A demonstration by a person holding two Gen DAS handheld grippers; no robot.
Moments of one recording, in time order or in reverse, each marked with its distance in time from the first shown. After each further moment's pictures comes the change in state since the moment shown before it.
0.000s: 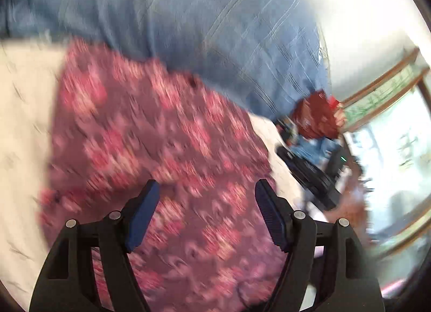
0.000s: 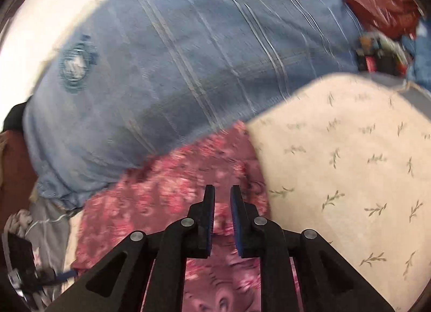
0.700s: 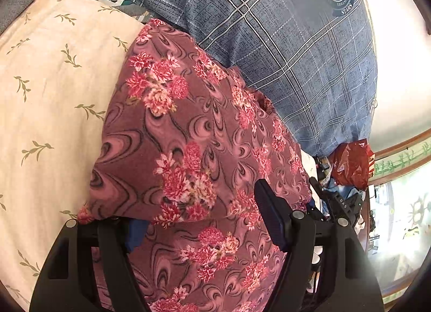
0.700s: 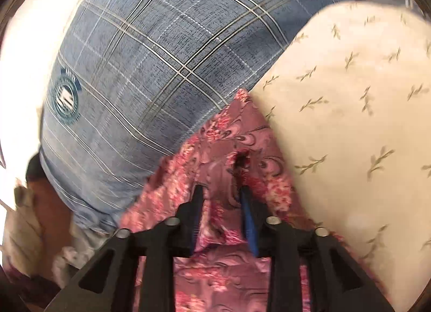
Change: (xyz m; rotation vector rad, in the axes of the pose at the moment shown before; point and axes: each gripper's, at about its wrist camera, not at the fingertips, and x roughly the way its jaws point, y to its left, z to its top) left arm 0.027 0.068 0.006 -0.307 0.008 0.108; right arm 0.048 -0.042 -0.004 0.331 0.128 0.183
